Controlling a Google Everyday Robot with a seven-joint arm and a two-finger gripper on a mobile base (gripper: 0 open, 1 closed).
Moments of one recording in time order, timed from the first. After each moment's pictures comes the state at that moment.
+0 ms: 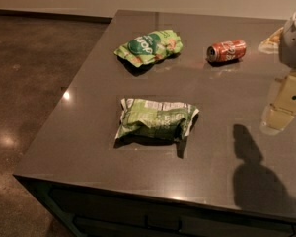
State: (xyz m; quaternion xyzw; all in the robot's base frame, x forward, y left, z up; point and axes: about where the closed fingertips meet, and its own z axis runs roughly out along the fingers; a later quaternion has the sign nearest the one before) arm 0.438 -0.217 0.976 -0.60 0.78 -0.03 0.16
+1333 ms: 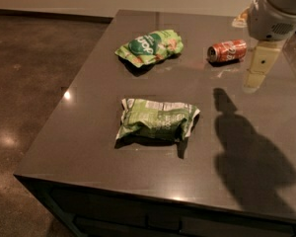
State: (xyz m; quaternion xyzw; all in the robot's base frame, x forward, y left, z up) arm 0.561 -0.224 0.966 -0.67 0.72 -0.09 0.17
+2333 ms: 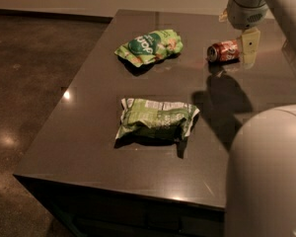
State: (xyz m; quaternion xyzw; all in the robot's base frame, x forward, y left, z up) arm 0.700 -0.266 0.926 -0.74 0.64 -0.17 0.07
